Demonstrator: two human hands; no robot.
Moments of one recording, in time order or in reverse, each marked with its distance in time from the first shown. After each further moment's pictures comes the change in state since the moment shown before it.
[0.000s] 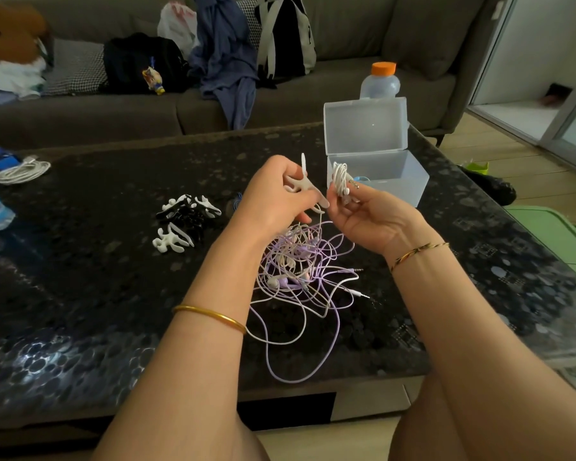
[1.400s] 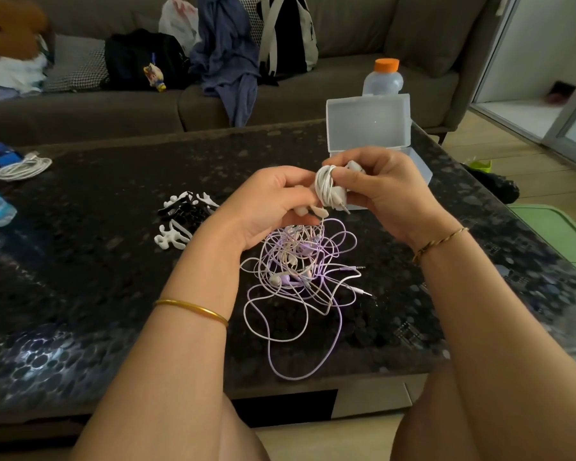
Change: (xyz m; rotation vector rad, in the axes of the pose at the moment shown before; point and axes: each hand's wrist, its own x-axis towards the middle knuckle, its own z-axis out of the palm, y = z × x) left_hand -0.005 0.000 -0.015 -0.397 -0.327 -0.129; right_hand -0.008 -0.017 -0.005 -1.045 -0.325 -0.604
